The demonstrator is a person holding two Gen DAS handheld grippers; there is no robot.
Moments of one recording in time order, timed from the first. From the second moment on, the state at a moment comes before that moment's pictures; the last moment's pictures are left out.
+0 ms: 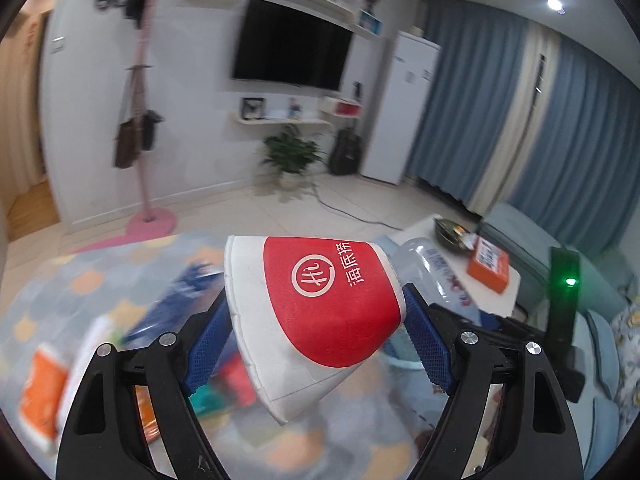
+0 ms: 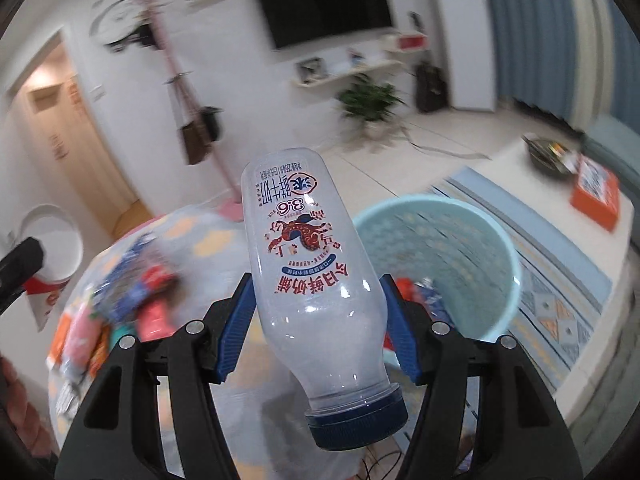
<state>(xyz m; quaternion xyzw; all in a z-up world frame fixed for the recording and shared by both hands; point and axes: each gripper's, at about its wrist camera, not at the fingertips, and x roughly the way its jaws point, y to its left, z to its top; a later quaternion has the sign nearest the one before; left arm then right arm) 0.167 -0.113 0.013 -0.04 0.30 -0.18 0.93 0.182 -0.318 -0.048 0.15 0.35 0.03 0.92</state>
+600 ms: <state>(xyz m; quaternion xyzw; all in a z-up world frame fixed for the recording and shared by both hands) 0.265 -0.242 -0.087 0.00 0.44 -0.24 0.87 0.234 -0.406 -0.149 0.23 0.45 -0.08 0.86</state>
